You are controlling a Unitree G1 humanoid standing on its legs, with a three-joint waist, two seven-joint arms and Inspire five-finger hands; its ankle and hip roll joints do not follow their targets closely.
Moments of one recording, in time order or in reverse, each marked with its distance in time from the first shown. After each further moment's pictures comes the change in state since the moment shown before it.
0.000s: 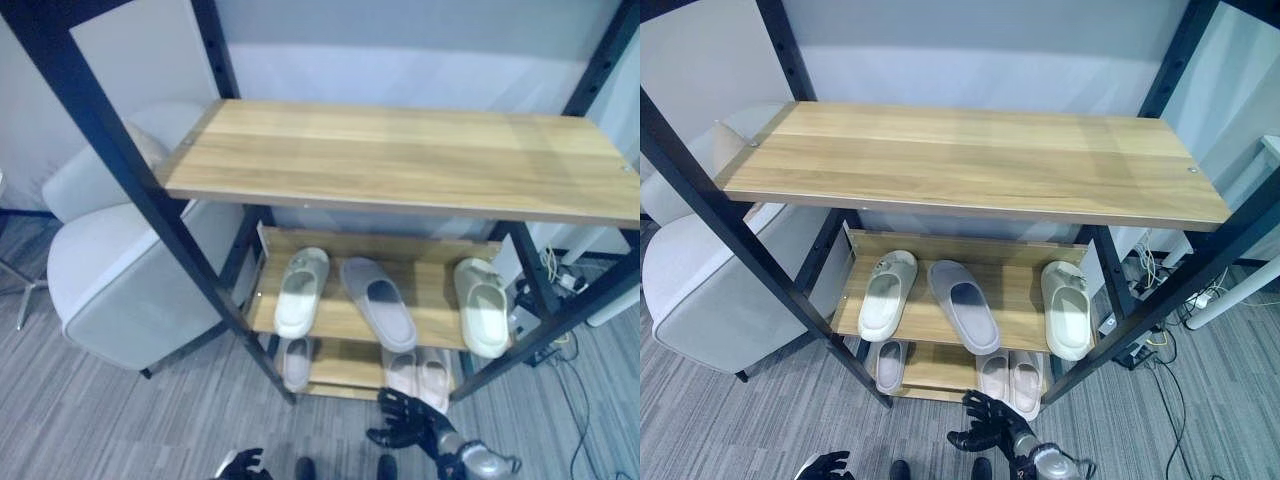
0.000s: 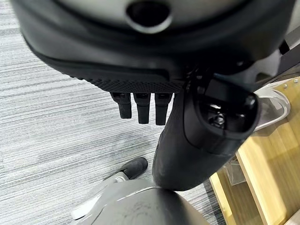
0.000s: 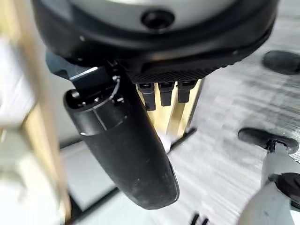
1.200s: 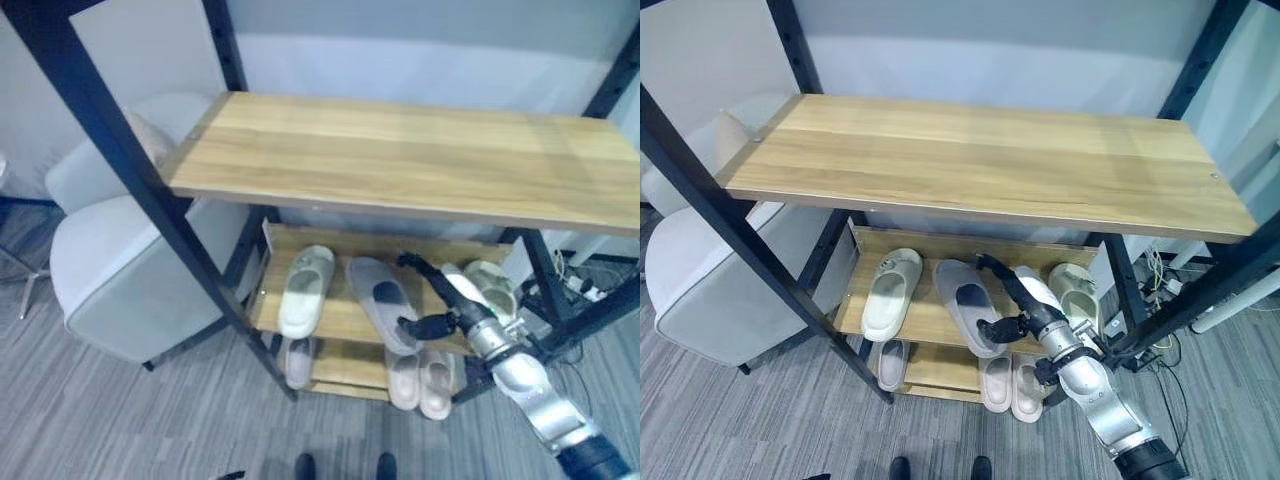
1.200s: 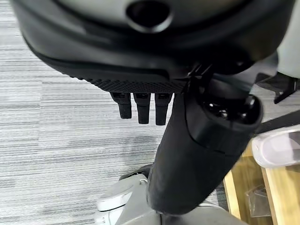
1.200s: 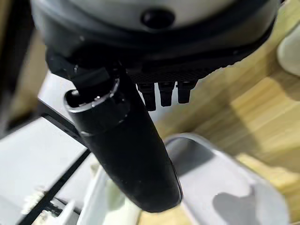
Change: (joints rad) left arm 0.078 -0.004 0.193 0.034 -0.001 0.003 0.001; right arm -0.121 -0.207 -0.287 -0.503 -0.679 -0.092 -0.270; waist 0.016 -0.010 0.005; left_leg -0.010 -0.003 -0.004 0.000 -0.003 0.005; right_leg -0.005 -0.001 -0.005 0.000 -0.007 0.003
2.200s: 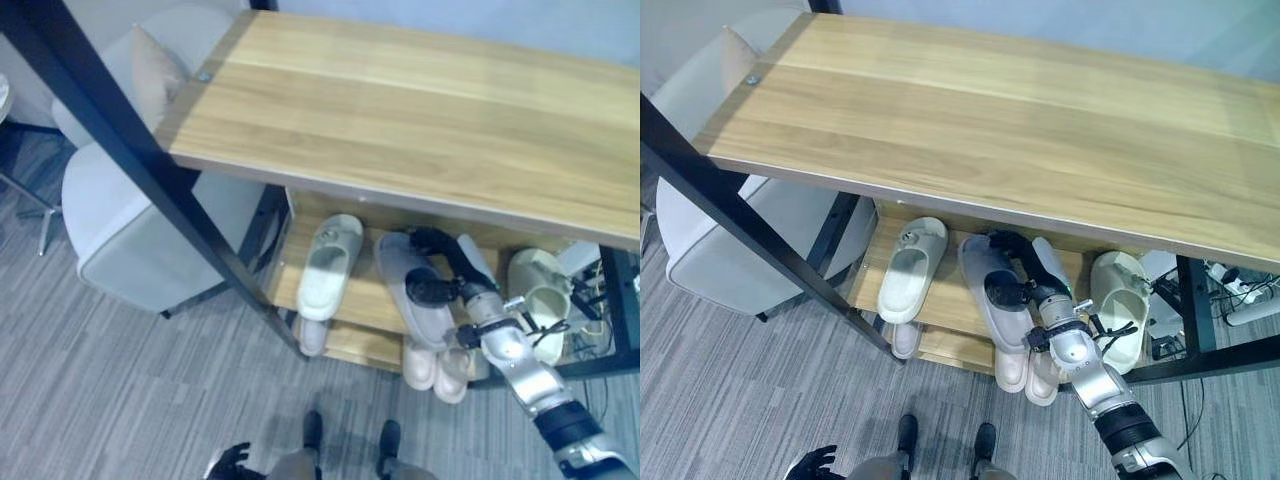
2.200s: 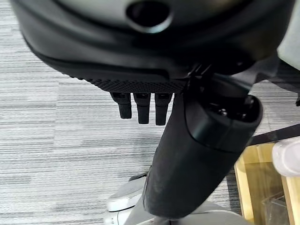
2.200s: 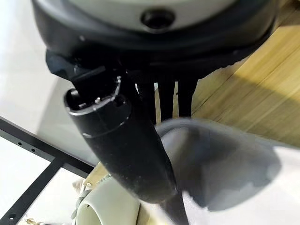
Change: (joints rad) left arm -0.057 0.005 -0.049 -0.044 -0.011 -0.020 0.037; right arm -0.191 0.073 0.005 0.194 0.084 -0.003 -0.149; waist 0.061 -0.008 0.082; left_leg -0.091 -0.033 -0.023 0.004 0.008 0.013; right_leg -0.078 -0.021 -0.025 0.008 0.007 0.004
